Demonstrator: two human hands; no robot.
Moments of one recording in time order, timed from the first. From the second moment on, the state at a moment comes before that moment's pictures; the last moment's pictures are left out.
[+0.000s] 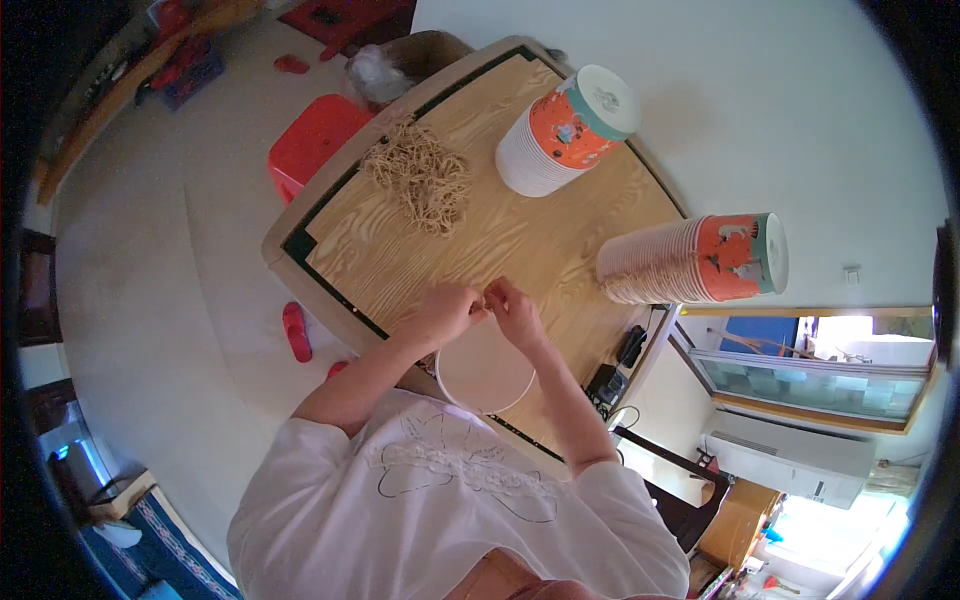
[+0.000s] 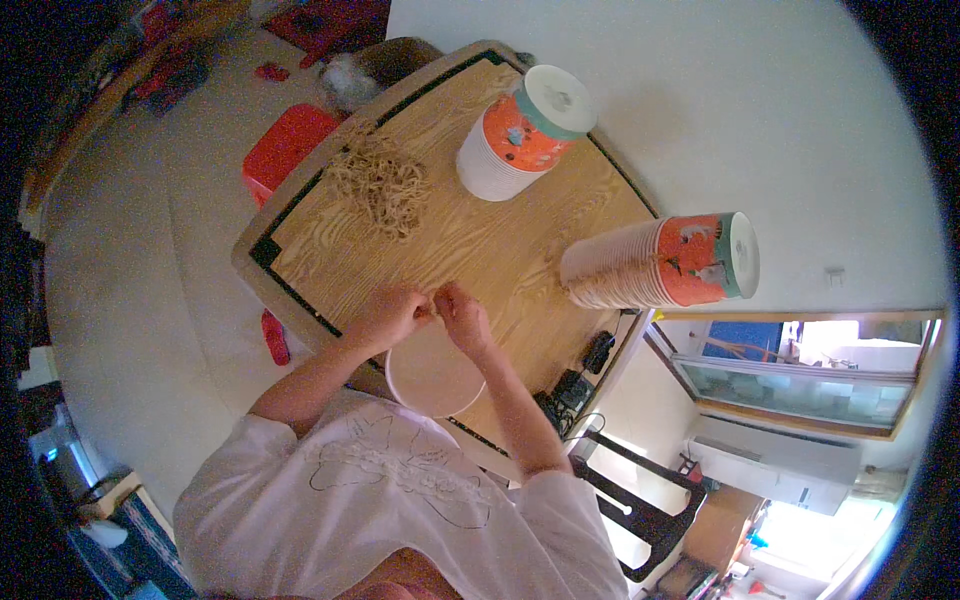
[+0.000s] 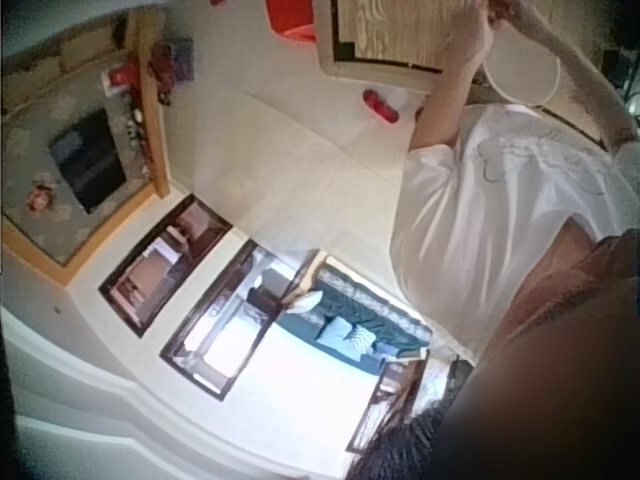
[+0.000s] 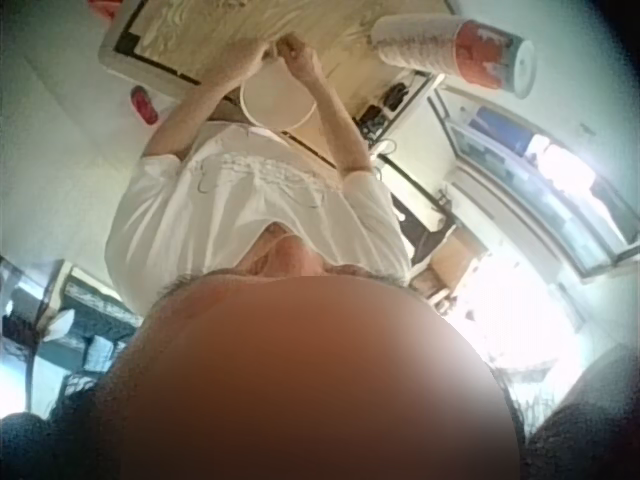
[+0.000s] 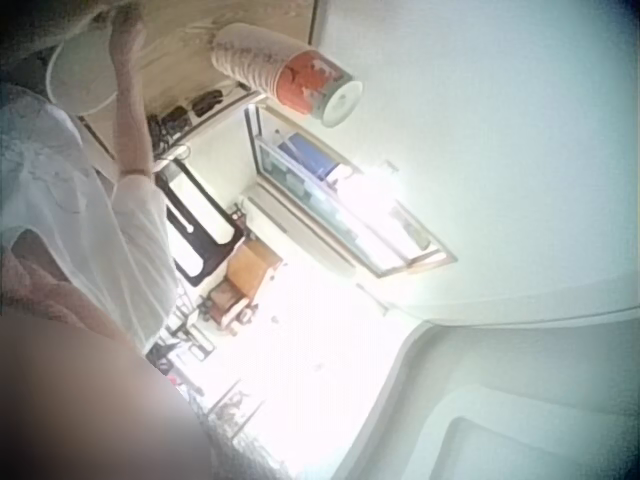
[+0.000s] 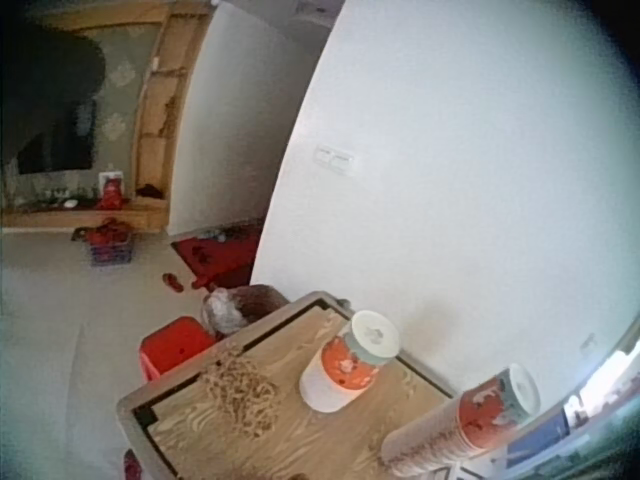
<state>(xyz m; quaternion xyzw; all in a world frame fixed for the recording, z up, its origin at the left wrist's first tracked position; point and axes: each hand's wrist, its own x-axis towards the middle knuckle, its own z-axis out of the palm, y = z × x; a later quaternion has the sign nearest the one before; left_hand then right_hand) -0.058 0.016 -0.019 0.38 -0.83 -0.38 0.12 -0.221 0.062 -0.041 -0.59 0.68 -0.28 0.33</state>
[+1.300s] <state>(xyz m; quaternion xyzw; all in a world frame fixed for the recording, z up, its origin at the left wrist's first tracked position) -0.074 0.027 -0.079 0.40 -0.32 -0.84 0.15 -0.208 0.089 -0.030 -0.50 0.71 -0.35 0.35</state>
